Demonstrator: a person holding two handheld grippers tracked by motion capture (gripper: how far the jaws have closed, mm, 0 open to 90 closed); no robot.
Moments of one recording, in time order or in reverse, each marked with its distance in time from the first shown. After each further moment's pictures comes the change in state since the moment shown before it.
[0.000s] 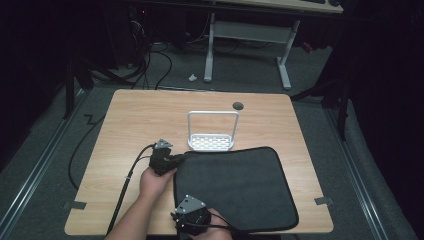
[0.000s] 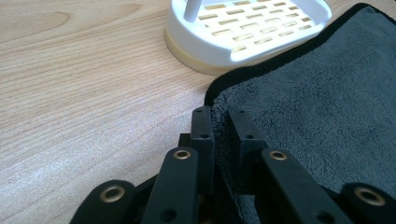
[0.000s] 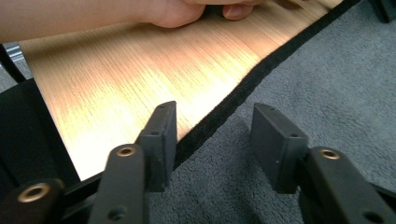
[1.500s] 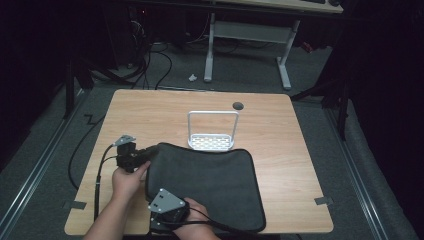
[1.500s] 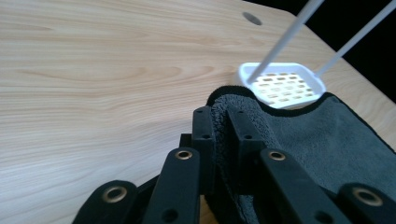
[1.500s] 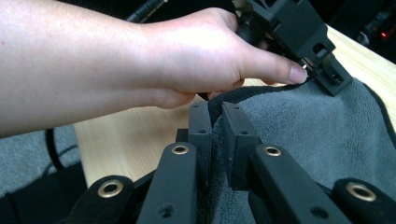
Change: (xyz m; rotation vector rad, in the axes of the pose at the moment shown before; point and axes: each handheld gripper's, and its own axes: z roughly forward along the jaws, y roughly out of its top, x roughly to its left) left arm 0.049 -0.005 -0.091 -0.195 0.044 -0.155; right arm 0.032 0.077 -0.016 -0.245 0.013 -0.160
